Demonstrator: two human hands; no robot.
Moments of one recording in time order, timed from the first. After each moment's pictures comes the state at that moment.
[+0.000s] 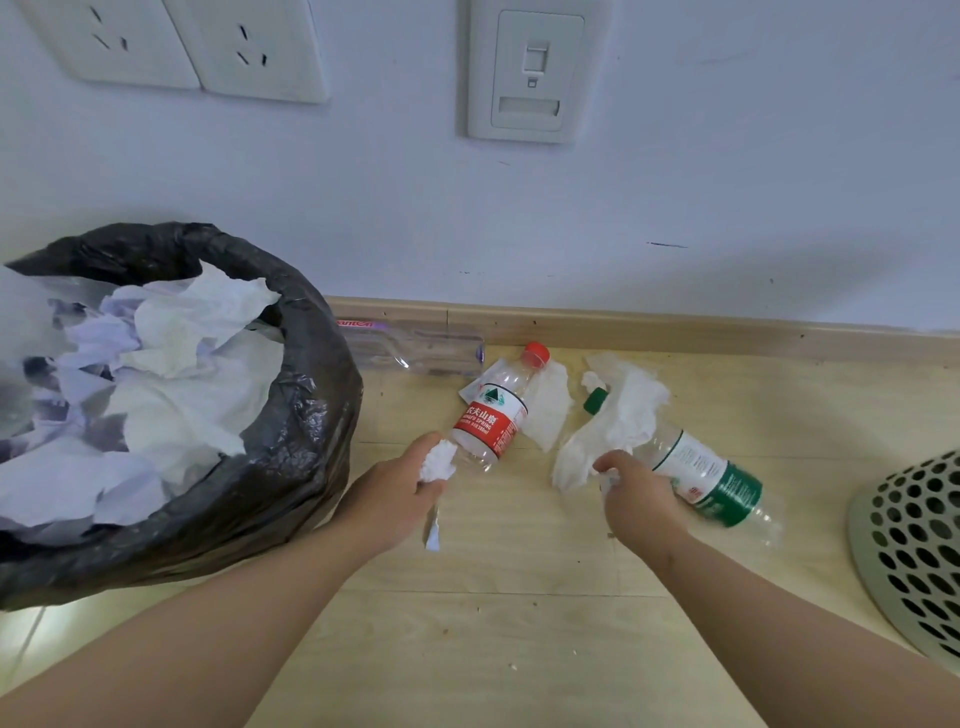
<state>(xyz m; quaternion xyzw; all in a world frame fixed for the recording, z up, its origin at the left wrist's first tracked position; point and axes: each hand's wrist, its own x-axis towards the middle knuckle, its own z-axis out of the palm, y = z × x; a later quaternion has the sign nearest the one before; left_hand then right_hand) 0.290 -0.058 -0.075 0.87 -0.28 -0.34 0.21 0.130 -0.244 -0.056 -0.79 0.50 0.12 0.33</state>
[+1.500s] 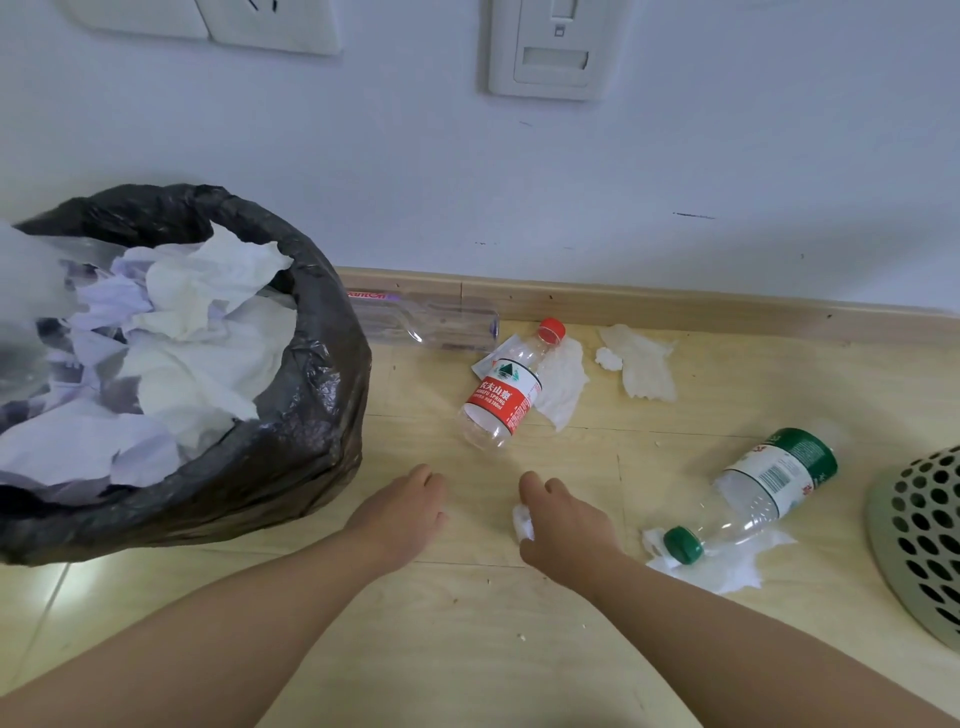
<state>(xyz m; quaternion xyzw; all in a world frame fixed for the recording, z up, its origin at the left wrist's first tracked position) 0.267 -0.039 -0.096 0.84 -0.43 -0.32 -0.04 0.143 -0.177 -0.080 -0.91 0.25 0.27 0.19</state>
